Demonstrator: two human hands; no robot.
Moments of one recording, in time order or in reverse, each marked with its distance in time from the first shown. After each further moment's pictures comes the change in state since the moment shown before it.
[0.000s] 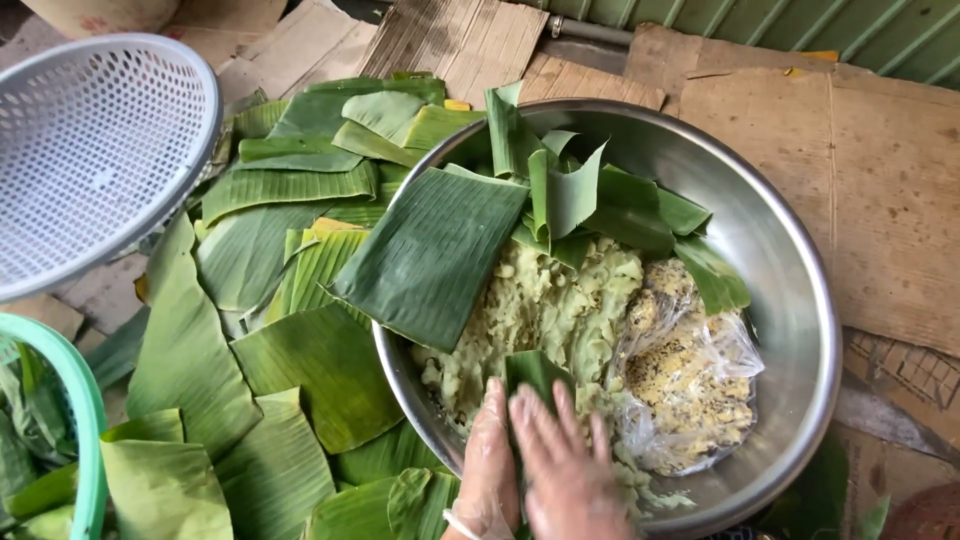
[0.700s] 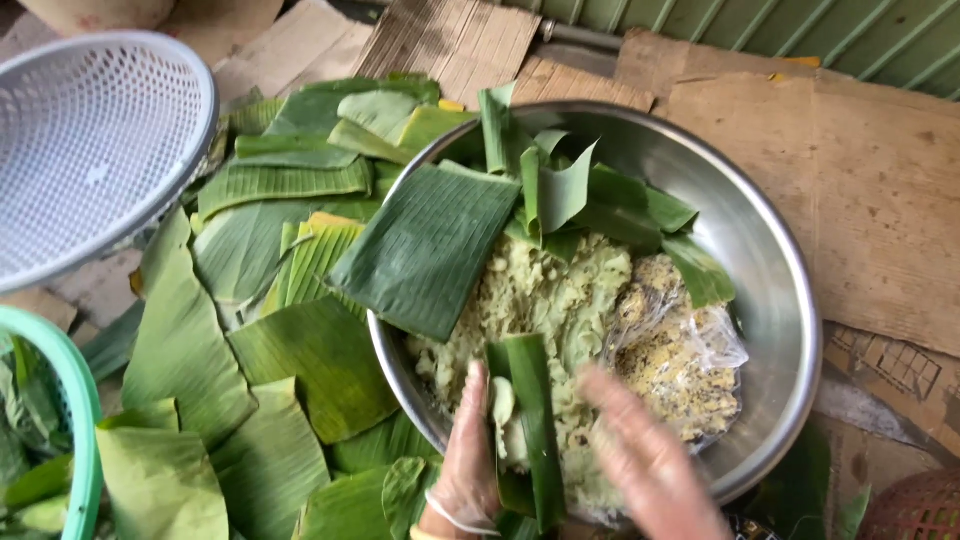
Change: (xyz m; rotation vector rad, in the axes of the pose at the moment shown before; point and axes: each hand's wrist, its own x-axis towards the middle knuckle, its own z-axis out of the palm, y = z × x) left_hand -0.026 0.023 0.005 -0.084 -0.078 -0.028; right_hand 0.015 0.075 -0.115 1.633 -0.351 0.793
